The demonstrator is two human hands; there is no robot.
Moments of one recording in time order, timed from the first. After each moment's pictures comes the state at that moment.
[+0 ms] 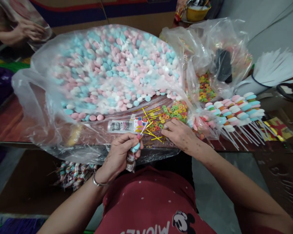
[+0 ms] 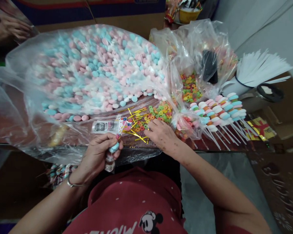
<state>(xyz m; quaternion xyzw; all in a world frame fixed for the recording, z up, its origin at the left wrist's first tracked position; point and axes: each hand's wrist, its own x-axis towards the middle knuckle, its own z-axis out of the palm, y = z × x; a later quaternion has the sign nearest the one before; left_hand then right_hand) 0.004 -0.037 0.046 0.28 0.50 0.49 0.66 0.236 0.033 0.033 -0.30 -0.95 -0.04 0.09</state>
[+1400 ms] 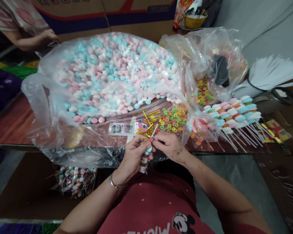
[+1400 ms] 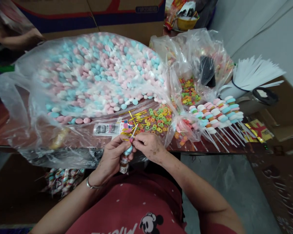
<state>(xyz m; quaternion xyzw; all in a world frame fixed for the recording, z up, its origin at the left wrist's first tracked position) 0.038 -0.038 0.029 0.27 0.47 0.51 0.67 0.191 0.006 0.036 -0.39 -0.77 0.40 0.30</state>
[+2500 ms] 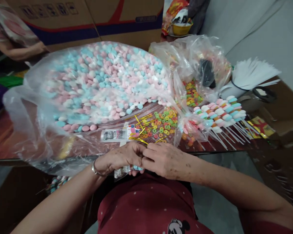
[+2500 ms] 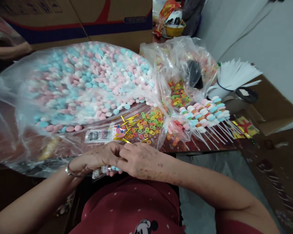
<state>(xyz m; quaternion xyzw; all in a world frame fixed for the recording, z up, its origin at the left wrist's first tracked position) 0.011 0.000 0.060 0.46 0.42 0.07 0.78 0.209 -0.009 0.077 -0.14 -0.98 0.02 0.16</state>
